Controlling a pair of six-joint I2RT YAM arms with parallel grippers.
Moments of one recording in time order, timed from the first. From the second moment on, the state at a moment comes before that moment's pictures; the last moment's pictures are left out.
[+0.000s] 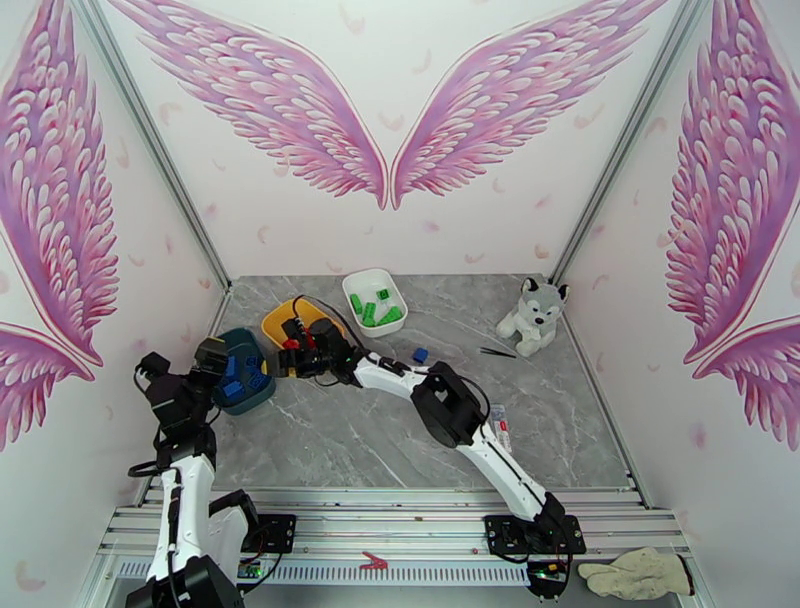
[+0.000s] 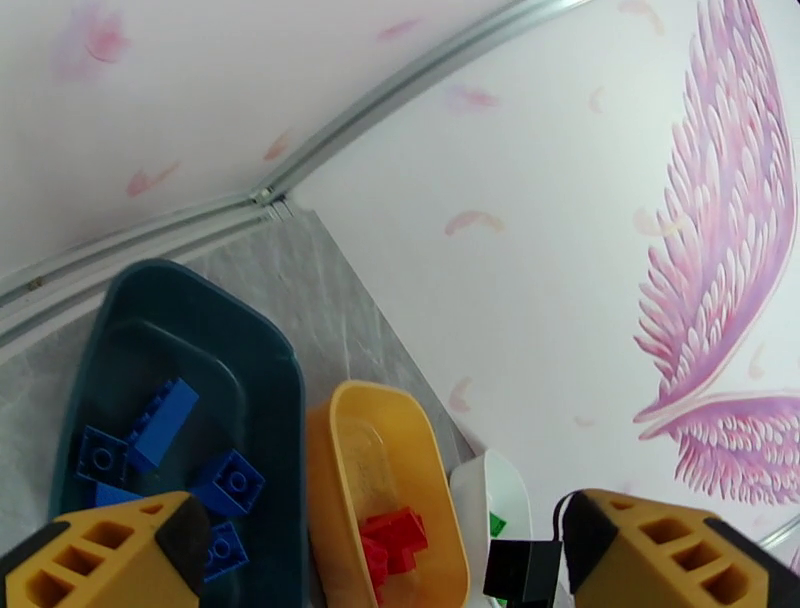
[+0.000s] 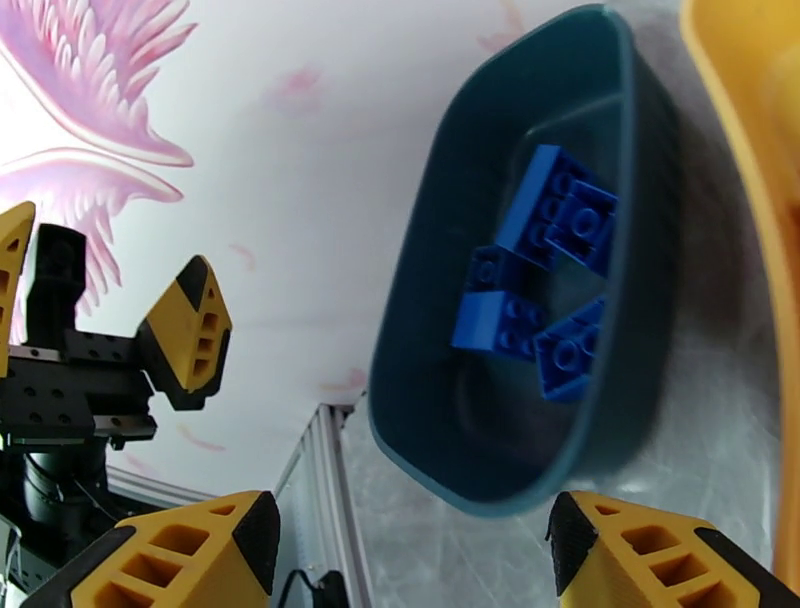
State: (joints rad) left arm 0.38 0.80 0.43 0.17 0.24 -0.88; right arm 0.88 2.45 1.94 0.14 -0.65 0.78
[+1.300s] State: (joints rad) left arm -0.76 2.12 1.45 -0.06 -0.15 -0.31; right arm 0.34 1.30 0.63 -0.06 -0.02 0.58
